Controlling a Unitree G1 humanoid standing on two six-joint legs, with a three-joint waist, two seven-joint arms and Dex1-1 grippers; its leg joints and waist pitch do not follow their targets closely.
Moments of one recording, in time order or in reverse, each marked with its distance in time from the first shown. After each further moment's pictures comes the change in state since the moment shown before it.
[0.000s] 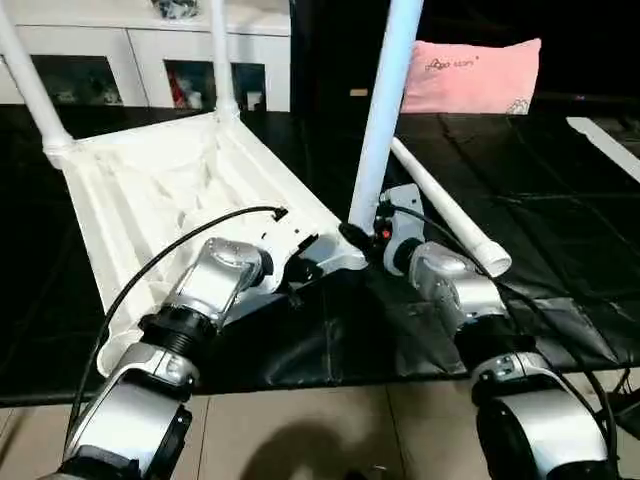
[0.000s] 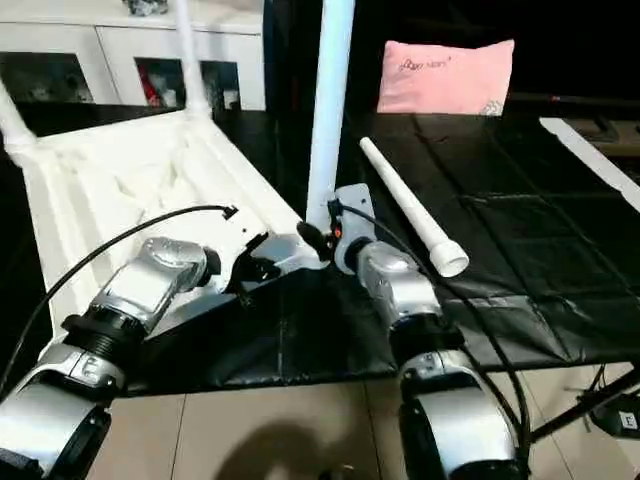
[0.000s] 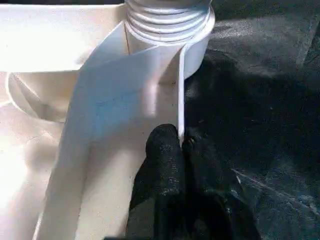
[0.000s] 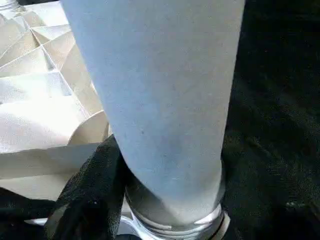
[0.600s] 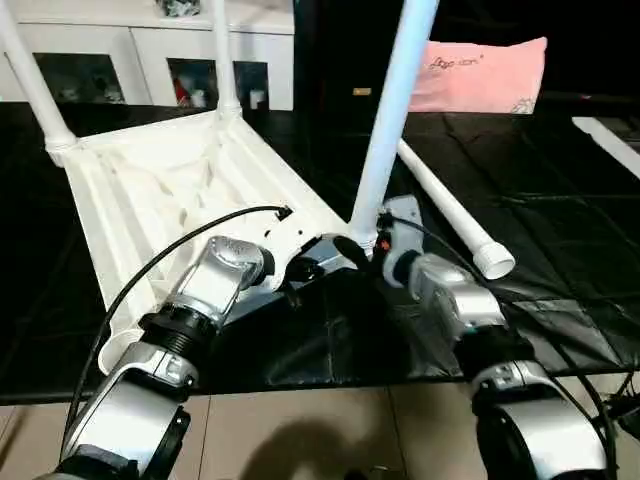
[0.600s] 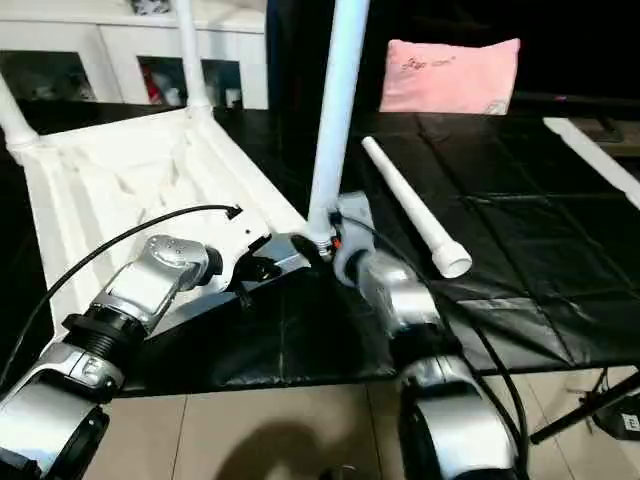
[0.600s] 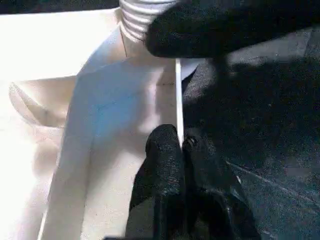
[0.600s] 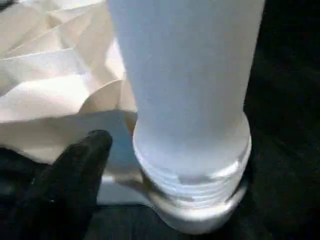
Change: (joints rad) left arm -0.001 0.025 -0.028 -0.002 0.005 -0.064 -0.027; right arm 0.106 -0.042 -0.005 -0.084 0.016 0.001 0.104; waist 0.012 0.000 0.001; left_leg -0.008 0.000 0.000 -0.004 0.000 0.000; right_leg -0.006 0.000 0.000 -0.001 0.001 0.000
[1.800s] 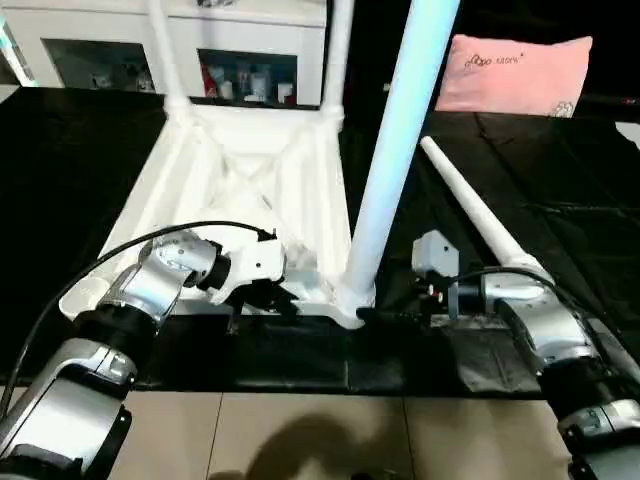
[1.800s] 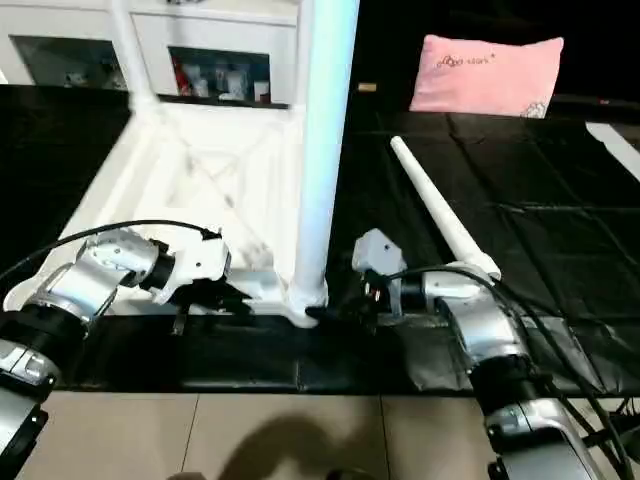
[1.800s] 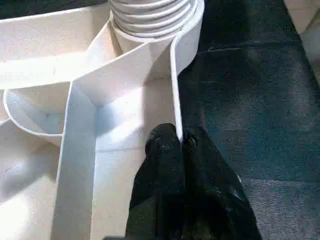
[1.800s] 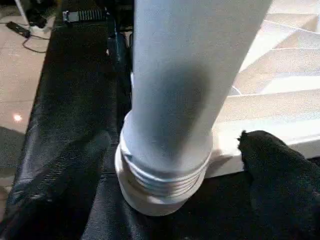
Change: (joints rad) left arm 0.009 0.229 -0.101 0.083 -0.011 -0.534 -0.529; right arm 0.117 -0.312 0.221 -0.217 -0.005 -0.280 0.711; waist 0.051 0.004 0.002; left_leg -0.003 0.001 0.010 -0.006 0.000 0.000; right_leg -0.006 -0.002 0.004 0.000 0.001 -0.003
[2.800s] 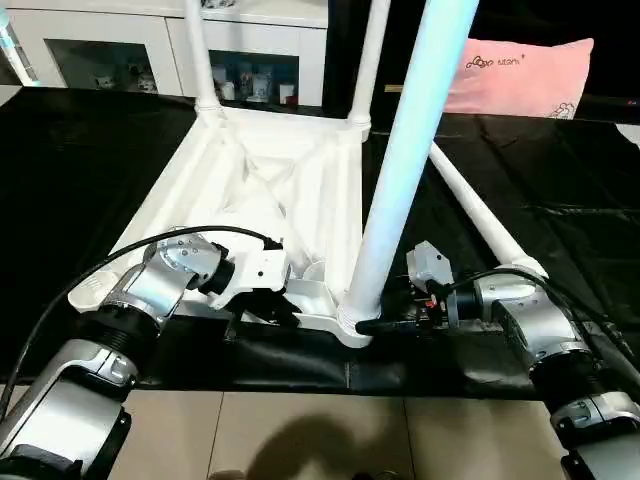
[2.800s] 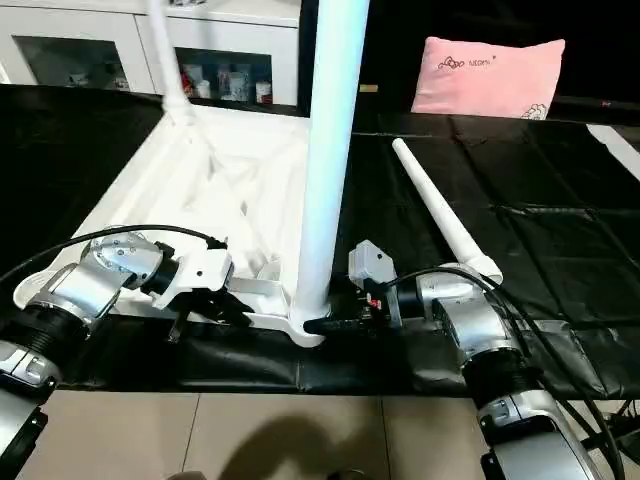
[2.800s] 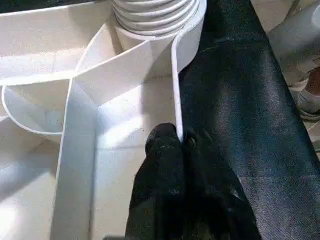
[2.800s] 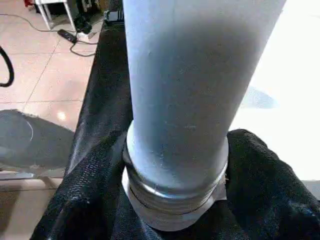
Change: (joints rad) left arm 0.007 -0.001 -0.015 -0.026 0.001 0.001 -0.056; right arm -0.007 0.014 0.017 0.063 0.014 -0.004 0.113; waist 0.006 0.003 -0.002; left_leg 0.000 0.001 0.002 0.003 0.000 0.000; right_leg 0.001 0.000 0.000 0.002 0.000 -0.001
